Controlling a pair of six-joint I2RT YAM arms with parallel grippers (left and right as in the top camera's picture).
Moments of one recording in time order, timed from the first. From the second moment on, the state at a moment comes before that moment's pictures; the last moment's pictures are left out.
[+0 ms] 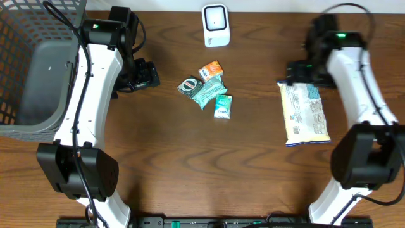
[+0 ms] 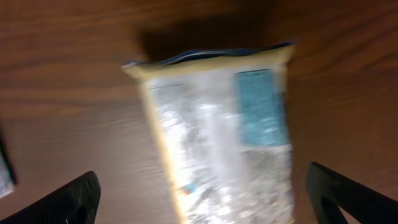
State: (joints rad) left arm -0.11 1.87 1.87 -1.51 -0.03 -0.44; right arm -0.03 1.95 1.72 -1.18 0.05 0.10
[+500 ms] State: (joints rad) left arm -0.11 1.87 1.87 -1.51 -0.03 -0.44; right arm -0.31 2.13 1.70 -1.24 -0.40 -0.23
